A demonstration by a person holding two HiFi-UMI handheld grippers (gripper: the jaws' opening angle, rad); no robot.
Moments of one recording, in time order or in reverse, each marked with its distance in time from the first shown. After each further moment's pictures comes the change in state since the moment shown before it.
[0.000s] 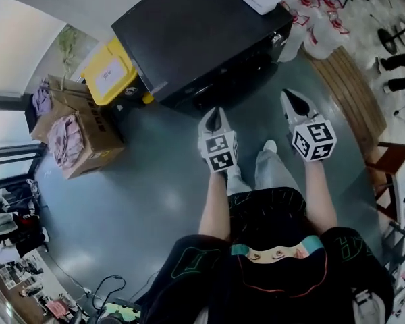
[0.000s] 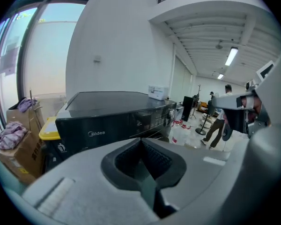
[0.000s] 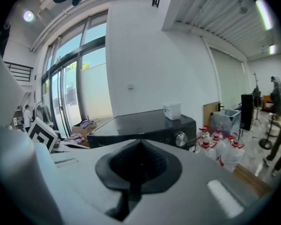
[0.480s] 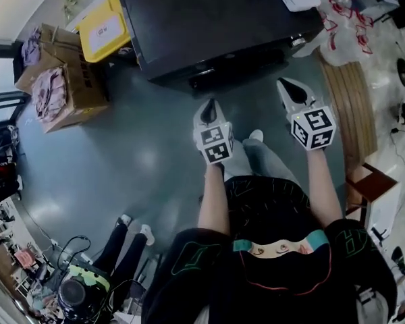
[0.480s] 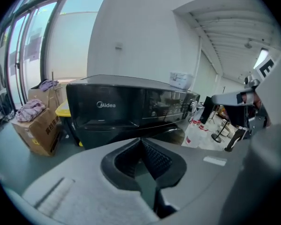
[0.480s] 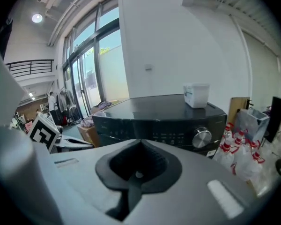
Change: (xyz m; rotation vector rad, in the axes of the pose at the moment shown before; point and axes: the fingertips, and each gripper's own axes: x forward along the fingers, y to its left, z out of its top) left arm 0.041 0.017 -0.046 -0.182 0.077 0.210; right arm 0.088 -0.020 -0.021 -0.161 0.192 0.260
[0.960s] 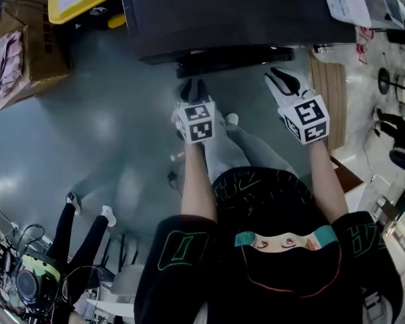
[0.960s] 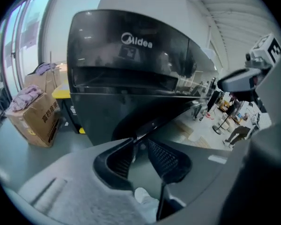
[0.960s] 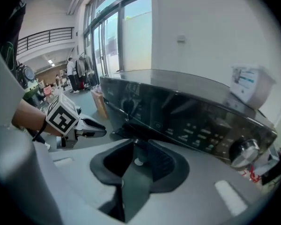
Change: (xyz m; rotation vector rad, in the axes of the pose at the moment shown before) left arm 0.085 0.070 -0.084 0.001 0.153 0.002; right arm 0.095 0.033 -0.057 -0.309 0.303 0.161
